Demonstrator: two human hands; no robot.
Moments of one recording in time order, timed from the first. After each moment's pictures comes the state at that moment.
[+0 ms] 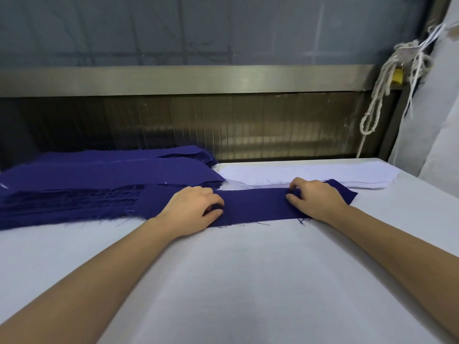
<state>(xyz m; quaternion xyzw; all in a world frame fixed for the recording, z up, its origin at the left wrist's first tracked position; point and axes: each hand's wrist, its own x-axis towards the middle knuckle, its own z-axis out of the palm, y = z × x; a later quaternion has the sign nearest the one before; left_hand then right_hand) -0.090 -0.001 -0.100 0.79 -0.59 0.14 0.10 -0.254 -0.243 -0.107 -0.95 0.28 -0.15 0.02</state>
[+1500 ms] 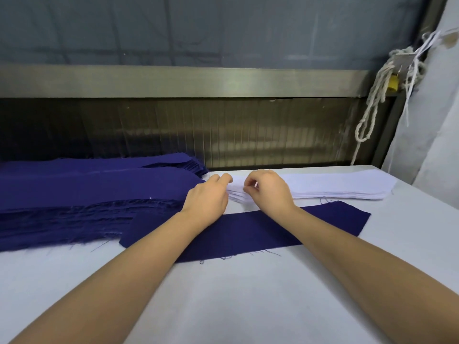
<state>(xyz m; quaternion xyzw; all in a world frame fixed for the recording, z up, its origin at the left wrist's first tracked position) -0.079 -0.079 -0.096 0.86 -0.47 0.12 0.15 -0.175 -0.202 -0.095 -0.92 0.22 -0.30 0.13</state>
